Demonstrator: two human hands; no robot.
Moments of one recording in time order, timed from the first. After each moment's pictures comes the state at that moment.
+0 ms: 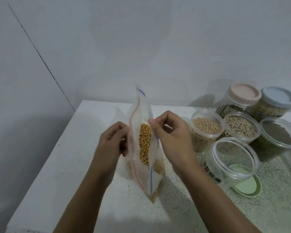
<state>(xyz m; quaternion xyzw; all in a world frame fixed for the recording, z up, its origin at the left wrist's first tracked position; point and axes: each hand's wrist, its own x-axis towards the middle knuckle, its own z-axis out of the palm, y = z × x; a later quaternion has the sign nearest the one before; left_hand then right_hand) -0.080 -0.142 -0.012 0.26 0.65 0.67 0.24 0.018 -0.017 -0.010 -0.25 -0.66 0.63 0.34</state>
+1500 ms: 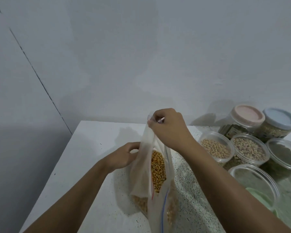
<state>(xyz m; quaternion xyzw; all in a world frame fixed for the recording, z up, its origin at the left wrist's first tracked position) -0.206 -0.084 -0.078 0.44 0.70 0.37 0.42 -0.067 0.032 0.031 -0.32 -0.85 0.37 0.21</state>
